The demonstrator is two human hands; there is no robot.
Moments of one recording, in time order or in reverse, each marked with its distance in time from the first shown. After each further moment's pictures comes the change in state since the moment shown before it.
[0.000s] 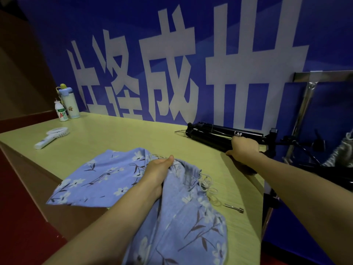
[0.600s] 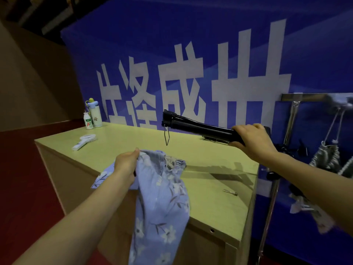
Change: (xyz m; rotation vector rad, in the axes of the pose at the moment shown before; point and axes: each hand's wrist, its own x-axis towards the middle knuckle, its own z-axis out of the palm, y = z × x) left_hand -0.077 0.042 -0.109 -0.006 0.418 0.168; right_hand -0.114 0.008 -0.105 0.142 0.462 -0.404
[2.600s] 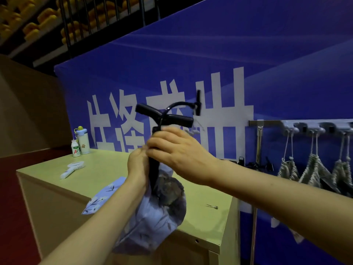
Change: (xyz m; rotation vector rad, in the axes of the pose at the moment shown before) left_hand -0.109 0.073 0.039 -0.297 -0.264 0.285; right_hand -0.026 -0.165 -0.136 -0.141 0.431 -0.784
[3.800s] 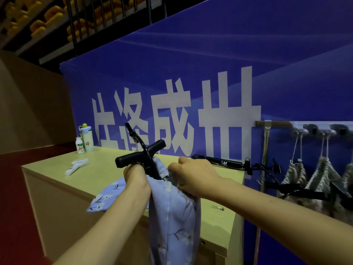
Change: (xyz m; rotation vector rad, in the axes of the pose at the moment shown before) left_hand 0.014 -0.021 -0.025 -0.205 0.336 -0.313; right_hand -0.020 -0.019 0.039 0.198 -0.521 0.475
